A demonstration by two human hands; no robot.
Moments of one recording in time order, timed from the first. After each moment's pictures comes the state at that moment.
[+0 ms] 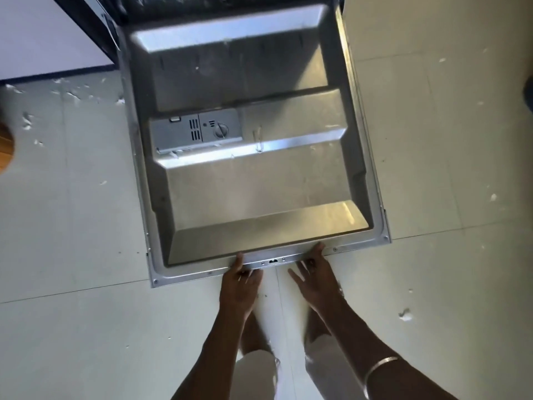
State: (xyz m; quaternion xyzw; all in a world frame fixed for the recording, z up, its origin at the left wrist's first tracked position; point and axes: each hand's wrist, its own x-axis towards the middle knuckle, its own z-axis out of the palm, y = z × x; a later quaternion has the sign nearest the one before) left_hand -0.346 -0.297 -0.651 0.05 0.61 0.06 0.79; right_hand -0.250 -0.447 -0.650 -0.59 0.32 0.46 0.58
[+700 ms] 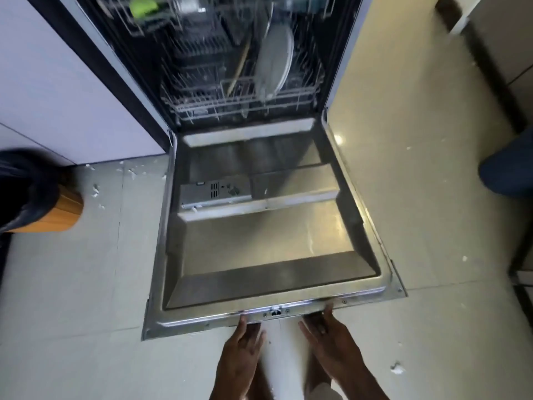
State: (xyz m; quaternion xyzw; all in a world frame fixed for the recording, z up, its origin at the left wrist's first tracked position) left_hand -0.358 -0.302 -0.489 0.03 0.59 0.05 0.81; right_hand -0.234 -0.457 -0.494 -0.34 0.45 0.40 0.72
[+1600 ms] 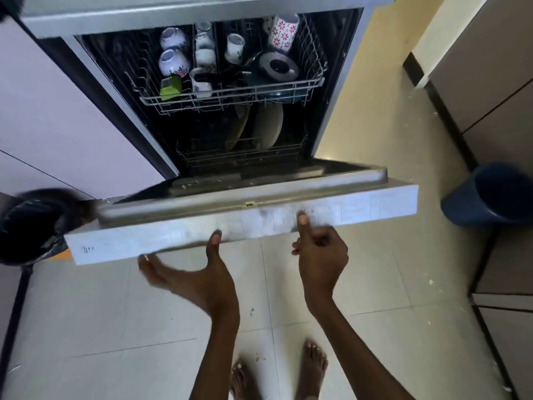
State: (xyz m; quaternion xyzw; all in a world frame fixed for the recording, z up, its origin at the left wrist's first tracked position) left_hand -0.193 -0.208 -0.224 0.57 0.59 0.43 0.37; right_hand -0.104 -0.310 -0.214 -0.74 0.11 0.05 0.66
